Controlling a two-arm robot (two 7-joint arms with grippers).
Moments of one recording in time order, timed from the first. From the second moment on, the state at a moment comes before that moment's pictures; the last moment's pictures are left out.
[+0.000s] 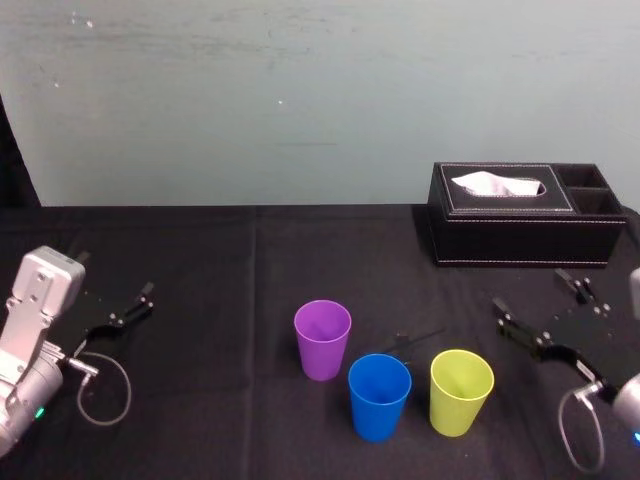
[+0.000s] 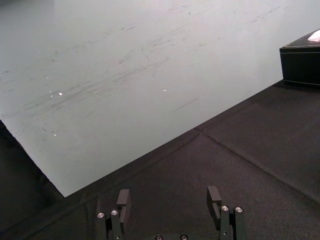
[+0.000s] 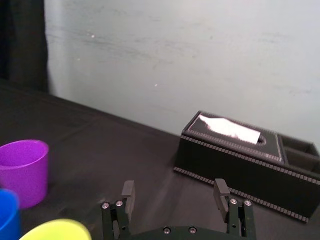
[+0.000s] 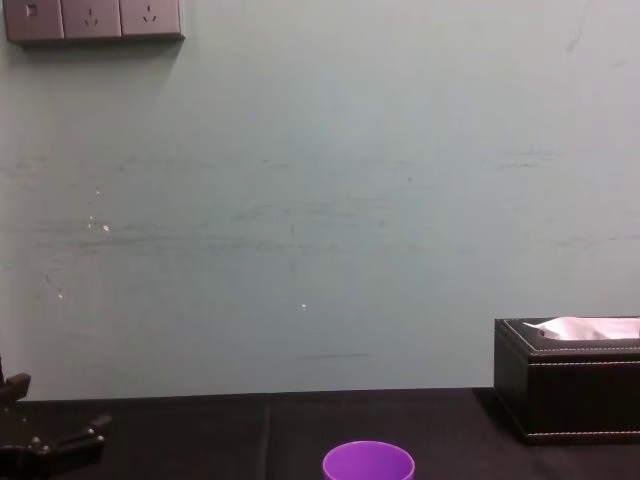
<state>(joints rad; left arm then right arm) -0.20 0.60 0.45 -1.41 -0.25 -0.12 0.03 0.01 0.66 -0.31 -1.63 0.40 -0.11 0.06</state>
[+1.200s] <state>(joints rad) -0.20 0.60 0.45 -1.41 -0.25 -0.12 0.03 -0.30 0.72 -0.23 -1.87 0.46 0.10 0.17</state>
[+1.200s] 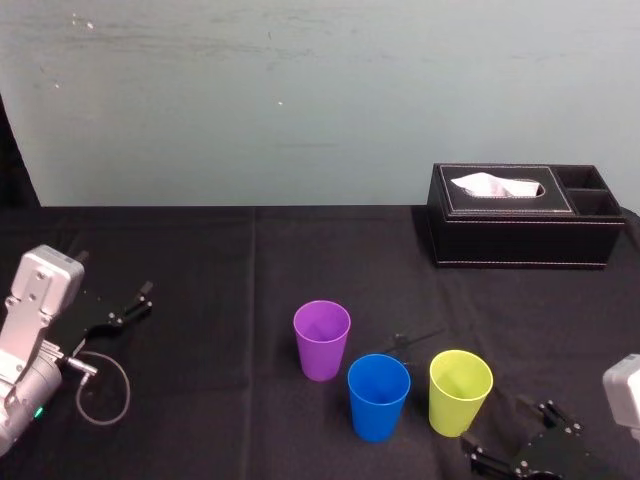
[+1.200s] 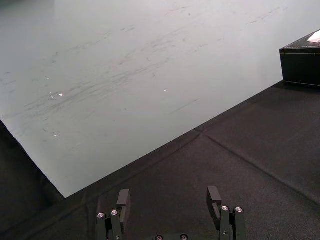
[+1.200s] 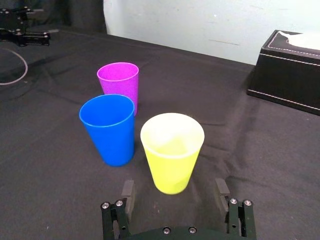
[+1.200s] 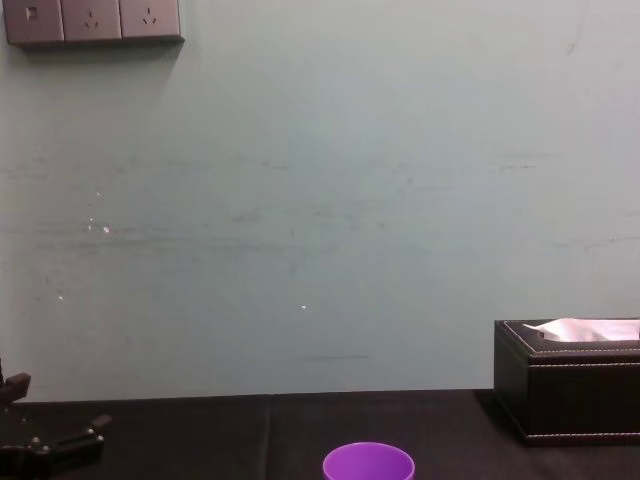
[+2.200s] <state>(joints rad) -0.20 0.60 0.45 -1.41 -0.25 -0.12 0.03 -0.18 0.55 -0.26 -1.73 0.38 0.10 0.22</state>
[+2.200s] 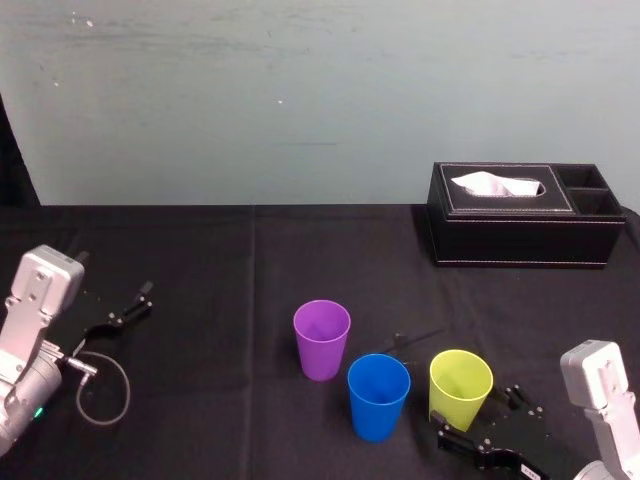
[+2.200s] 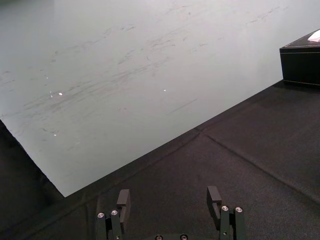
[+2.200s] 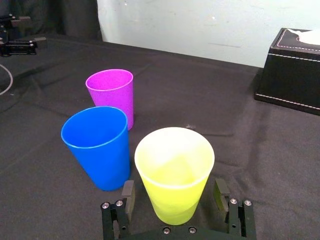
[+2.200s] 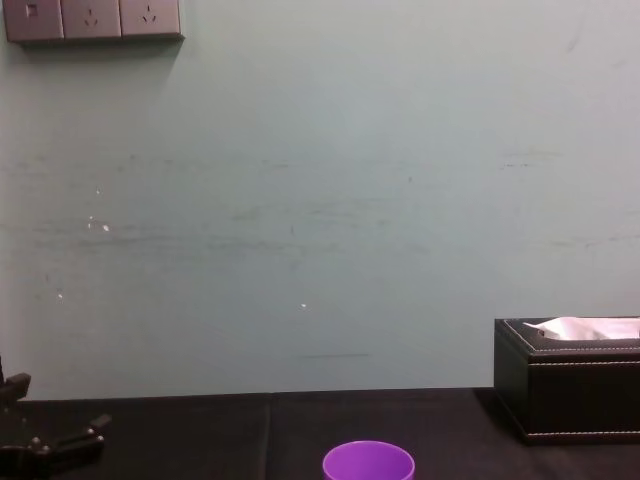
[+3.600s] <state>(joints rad) -0.20 0.60 0.45 -1.41 -0.25 -0.12 0.03 -0.14 0.44 -0.24 -1.67 0.28 0.08 0.27</state>
